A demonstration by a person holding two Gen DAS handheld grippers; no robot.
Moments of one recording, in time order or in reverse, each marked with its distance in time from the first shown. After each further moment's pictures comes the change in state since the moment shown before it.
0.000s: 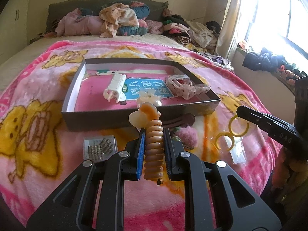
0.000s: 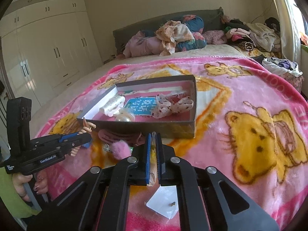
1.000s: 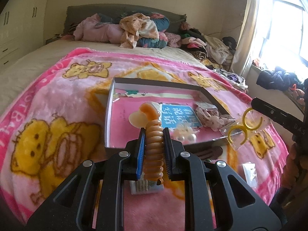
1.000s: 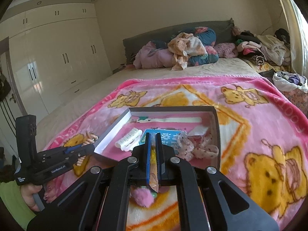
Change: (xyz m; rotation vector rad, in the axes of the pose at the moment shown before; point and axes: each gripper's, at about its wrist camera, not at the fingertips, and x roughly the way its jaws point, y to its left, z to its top) left arm -0.011 0.050 0.040 -0.080 -0.082 0.094; right arm 0.027 0.037 0.070 -0.049 -0.064 0.059
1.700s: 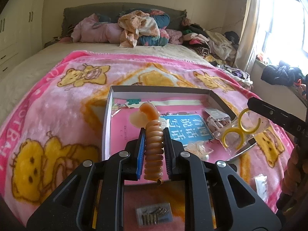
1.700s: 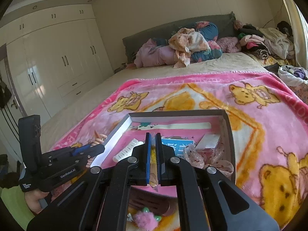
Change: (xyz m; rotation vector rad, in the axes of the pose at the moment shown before) left arm 0.039 0.001 0.029 0.040 0.029 0.027; right arm 0.049 -0.012 0.019 0.054 0.025 0.033
